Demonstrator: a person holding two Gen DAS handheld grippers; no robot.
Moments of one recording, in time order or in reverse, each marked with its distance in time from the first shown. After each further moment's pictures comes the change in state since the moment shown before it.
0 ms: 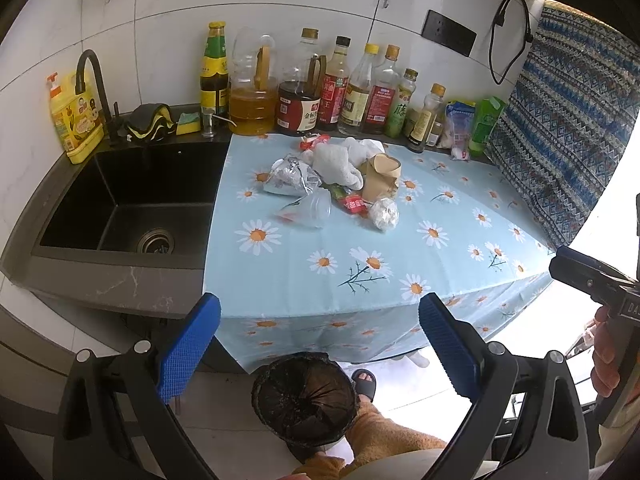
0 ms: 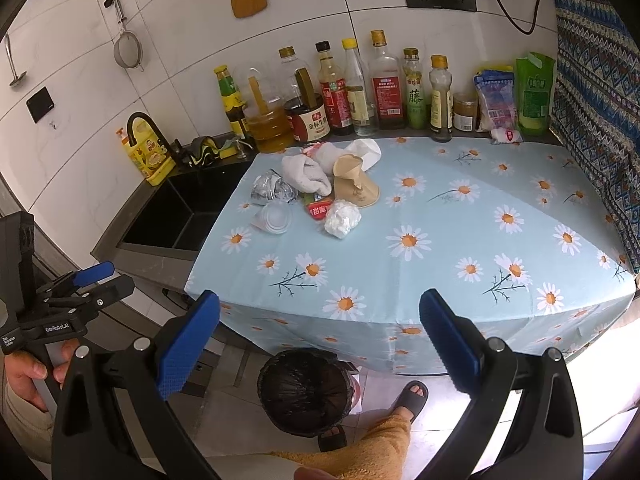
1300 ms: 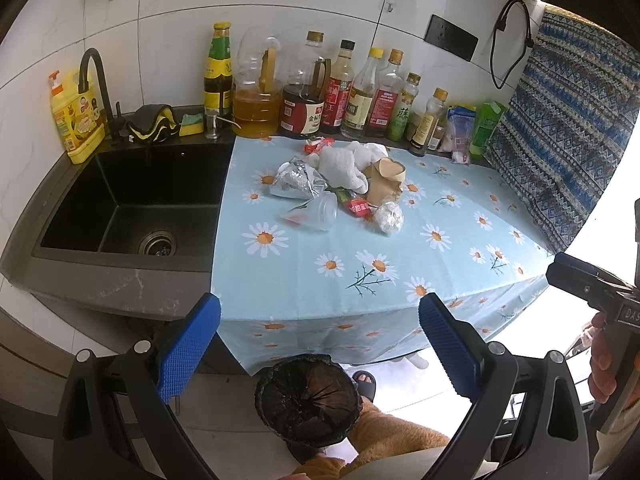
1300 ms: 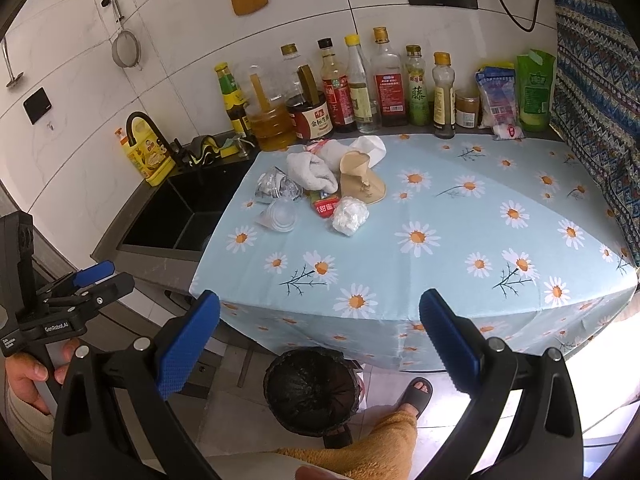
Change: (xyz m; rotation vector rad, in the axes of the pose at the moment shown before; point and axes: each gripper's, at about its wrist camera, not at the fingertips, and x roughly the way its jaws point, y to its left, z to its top) left arm -0.004 0.017 0.000 -0.005 -0.007 -0.018; right arm 0.005 0.014 -0.005 0.018 -0.002 -0.010
